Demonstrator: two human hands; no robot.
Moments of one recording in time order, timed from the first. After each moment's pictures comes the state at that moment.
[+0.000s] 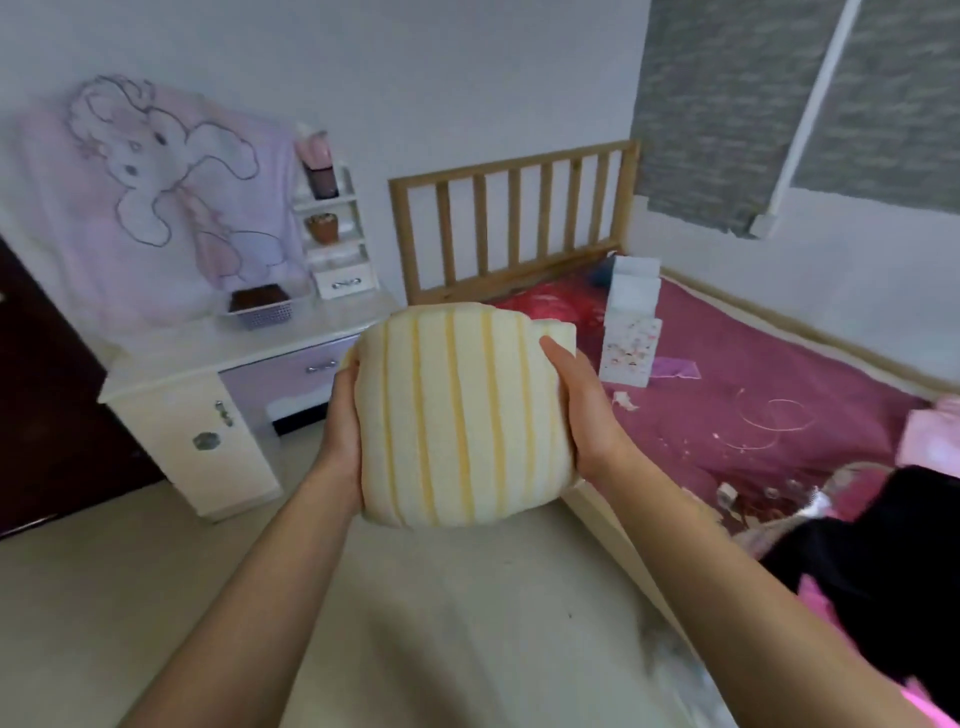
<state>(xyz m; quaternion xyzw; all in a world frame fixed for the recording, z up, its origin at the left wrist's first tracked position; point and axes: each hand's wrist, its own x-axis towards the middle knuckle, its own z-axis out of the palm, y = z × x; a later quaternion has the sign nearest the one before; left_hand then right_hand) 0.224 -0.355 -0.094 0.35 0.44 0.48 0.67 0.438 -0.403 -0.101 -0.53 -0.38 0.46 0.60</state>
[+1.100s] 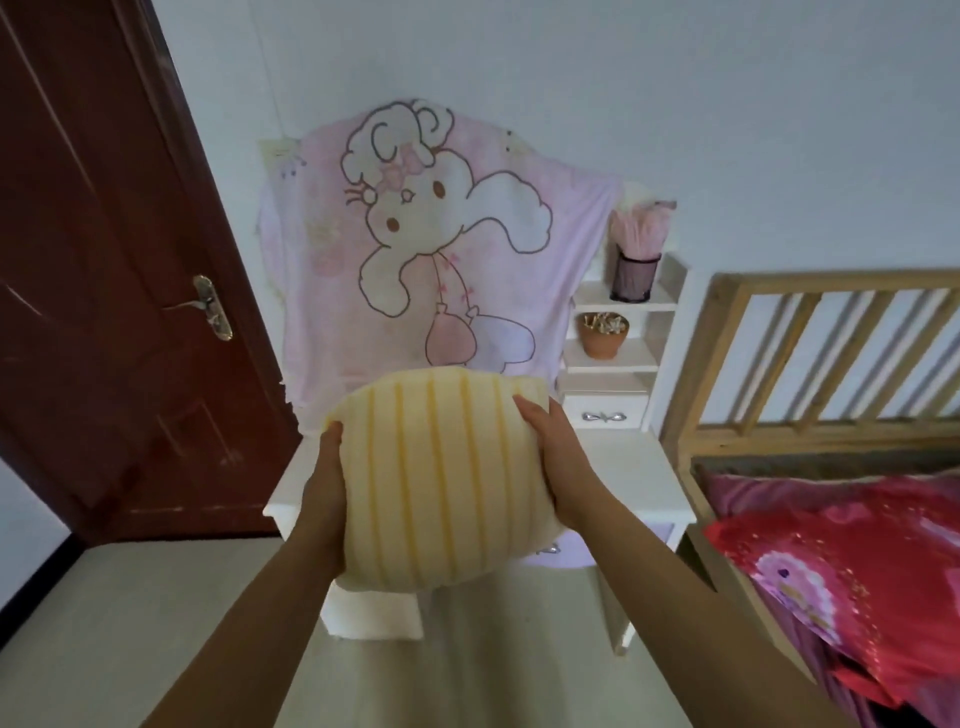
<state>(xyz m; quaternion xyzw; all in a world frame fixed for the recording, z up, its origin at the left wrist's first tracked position) -0.152 0.304 -0.131 0.21 0.60 0.61 0.47 0.065 0.384 -0.121 -0.45 -0.50 0.59 0.45</state>
